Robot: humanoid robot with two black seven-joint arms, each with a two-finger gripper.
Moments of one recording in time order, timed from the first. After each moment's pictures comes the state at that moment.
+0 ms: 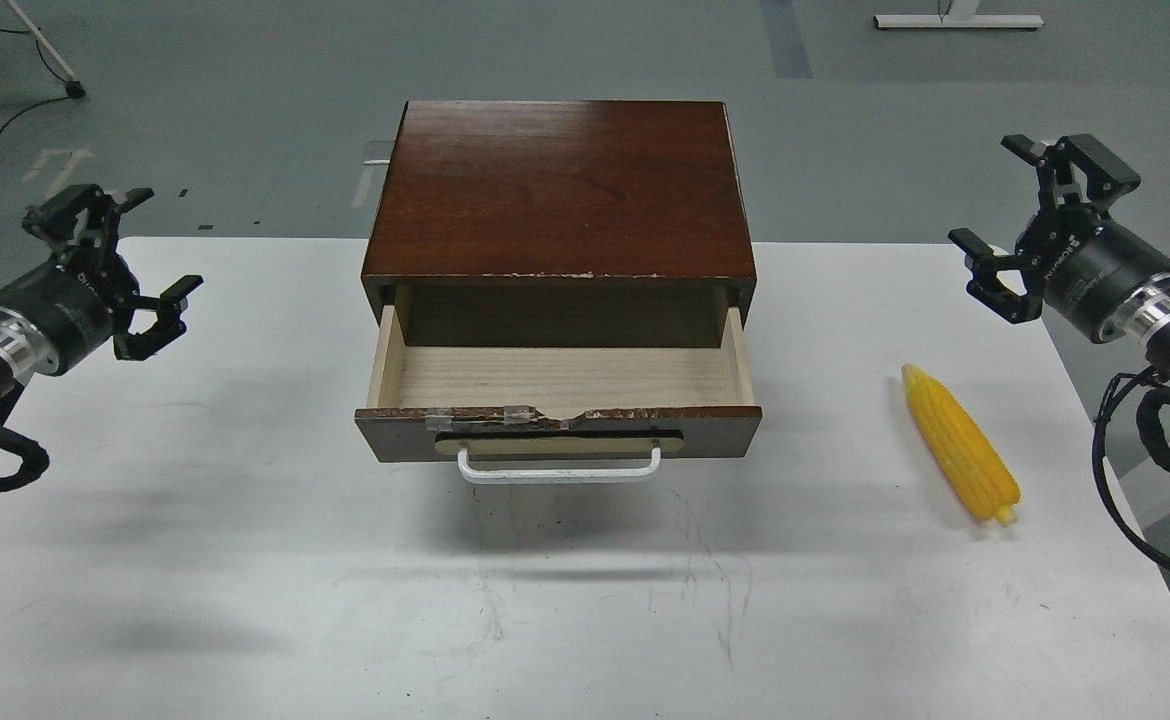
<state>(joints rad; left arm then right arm) -0.64 0.73 -0.61 -0.76 0.04 -0.49 -0.19 0.78 -0.82 0.35 1.05 -0.01 0.31 0.37</state>
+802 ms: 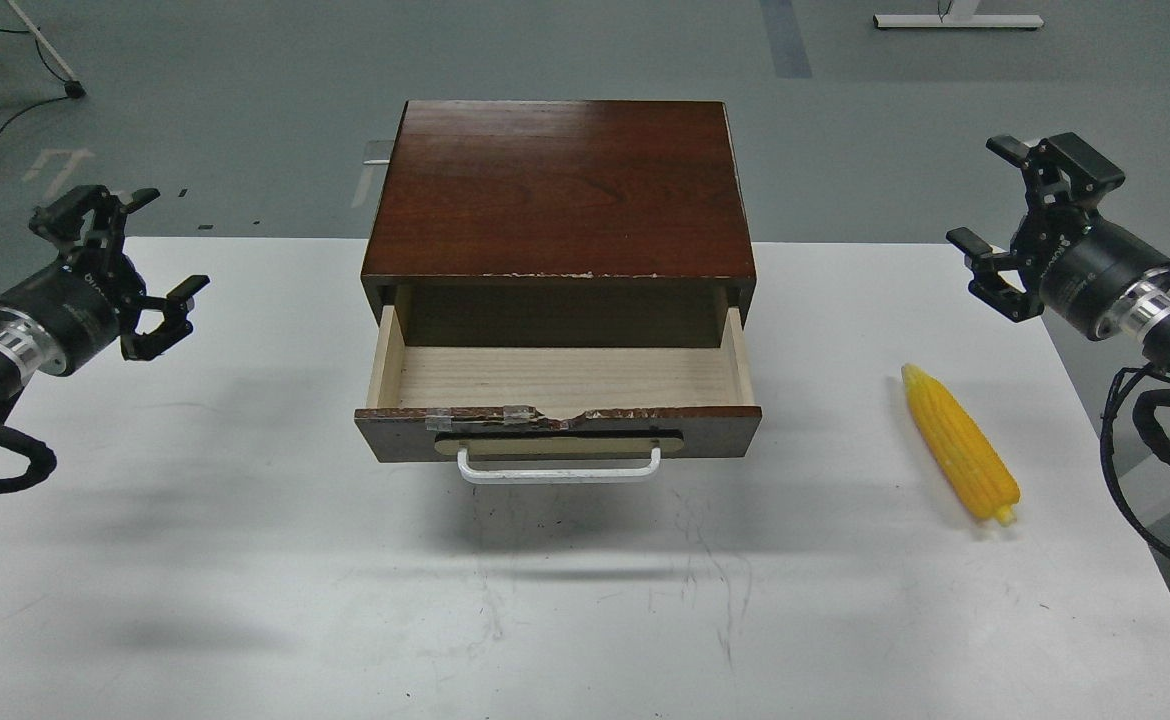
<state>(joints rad) -0.64 0.72 -0.61 -0.76 0.04 -0.49 -0.20 0.79 -0.82 0.35 1.06 -0.13 0.27 0.37</state>
